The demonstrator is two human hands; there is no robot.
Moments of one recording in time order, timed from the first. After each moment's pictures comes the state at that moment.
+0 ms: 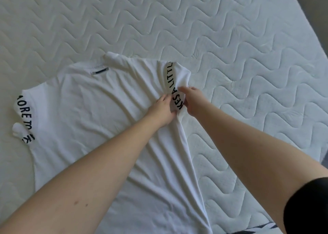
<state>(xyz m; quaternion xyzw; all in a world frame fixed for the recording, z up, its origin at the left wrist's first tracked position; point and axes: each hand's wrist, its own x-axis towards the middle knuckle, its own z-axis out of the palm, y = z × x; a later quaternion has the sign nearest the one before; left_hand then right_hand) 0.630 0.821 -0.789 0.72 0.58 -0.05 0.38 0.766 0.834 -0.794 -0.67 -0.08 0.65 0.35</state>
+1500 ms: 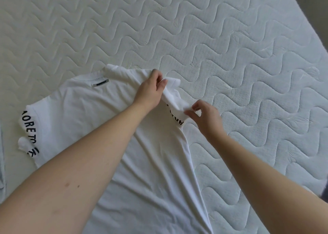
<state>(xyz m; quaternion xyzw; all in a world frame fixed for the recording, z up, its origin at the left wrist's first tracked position) 0.620 0.894 -0.751 0.73 0.57 0.18 0.32 0.803 0.778 -0.785 -0.73 -0.53 0.34 0.27</state>
